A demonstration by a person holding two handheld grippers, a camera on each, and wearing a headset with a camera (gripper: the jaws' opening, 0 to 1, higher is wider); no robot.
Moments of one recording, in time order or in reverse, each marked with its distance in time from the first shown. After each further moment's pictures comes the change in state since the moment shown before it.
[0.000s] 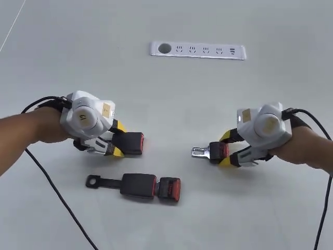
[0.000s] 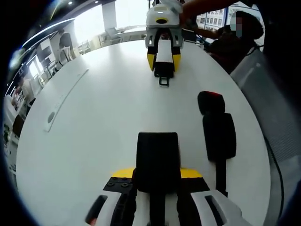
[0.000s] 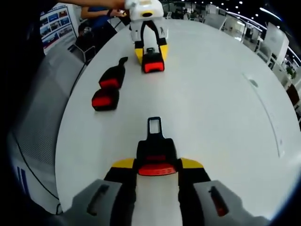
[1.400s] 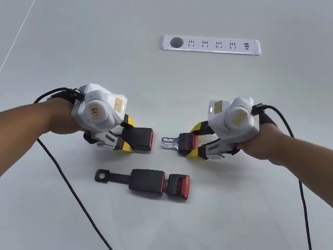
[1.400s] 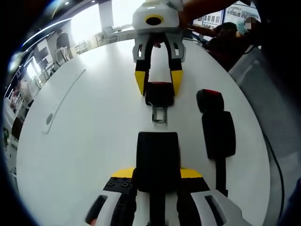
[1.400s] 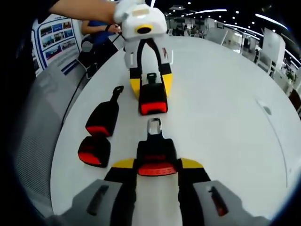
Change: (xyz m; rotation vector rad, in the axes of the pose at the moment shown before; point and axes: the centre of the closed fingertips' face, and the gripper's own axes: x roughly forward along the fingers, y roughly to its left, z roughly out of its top) left arm 0.000 -0.001 -0.002 0.021 0.020 -0.014; right arm 0.055 -0.005 0.086 0.001 -0.183 0.025
